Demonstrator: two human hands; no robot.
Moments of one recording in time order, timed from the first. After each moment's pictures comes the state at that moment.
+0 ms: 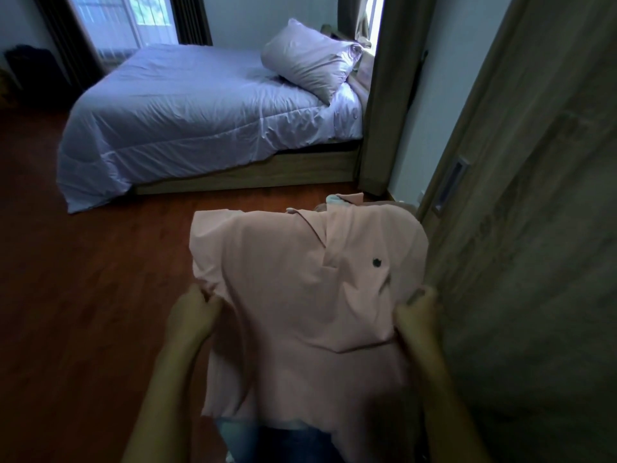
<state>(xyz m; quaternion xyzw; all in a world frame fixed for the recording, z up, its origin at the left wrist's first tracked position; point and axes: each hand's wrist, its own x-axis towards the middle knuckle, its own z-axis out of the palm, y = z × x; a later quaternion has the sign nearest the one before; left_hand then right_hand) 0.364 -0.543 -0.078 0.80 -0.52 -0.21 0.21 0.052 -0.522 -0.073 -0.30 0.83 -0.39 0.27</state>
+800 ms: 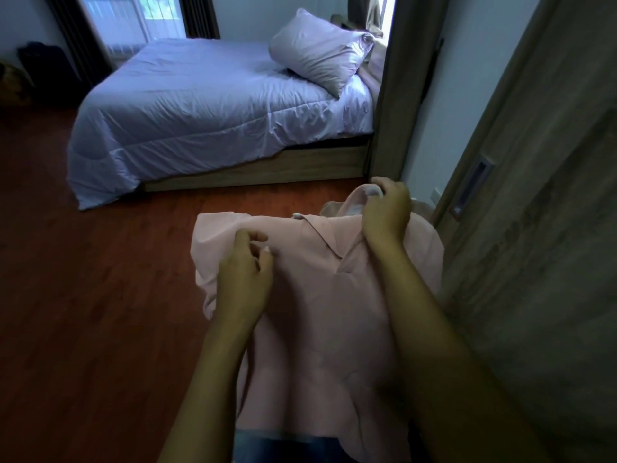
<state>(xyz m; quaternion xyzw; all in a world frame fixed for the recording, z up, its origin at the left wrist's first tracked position) 0.294 -0.564 -0.015 0.66 -0.58 -0.17 0.46 0.107 -0.654 0.010 -0.46 0.72 -0.50 0.13</state>
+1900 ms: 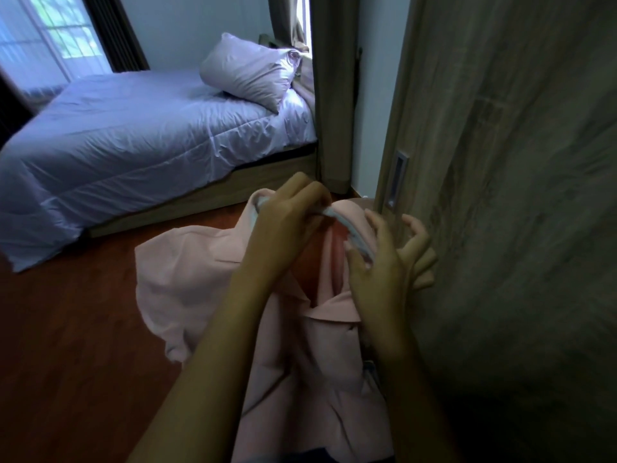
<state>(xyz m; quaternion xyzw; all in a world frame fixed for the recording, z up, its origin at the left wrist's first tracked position) 0.176 -0.622 0.048 0.30 -0.85 0.00 0.44 0.060 -0.537 -0.001 -0.42 0.79 -0.45 -0.02</state>
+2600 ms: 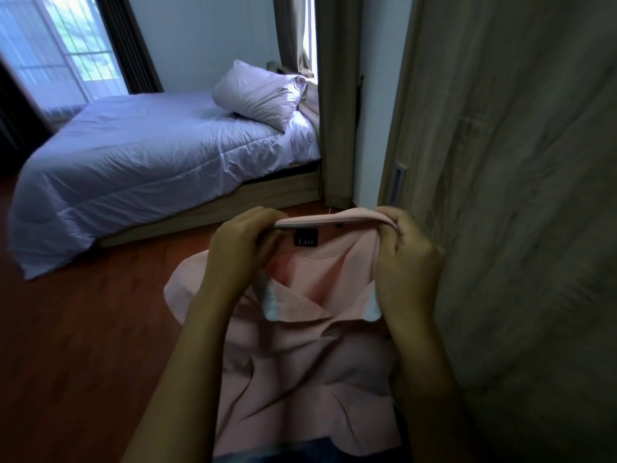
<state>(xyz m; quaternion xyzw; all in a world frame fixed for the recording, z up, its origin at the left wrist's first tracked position) 0.253 -0.592 0.044 0.37 -0.83 -0.03 0.41 0.063 -0.505 0.041 -0.47 0.66 -0.59 -0.02</state>
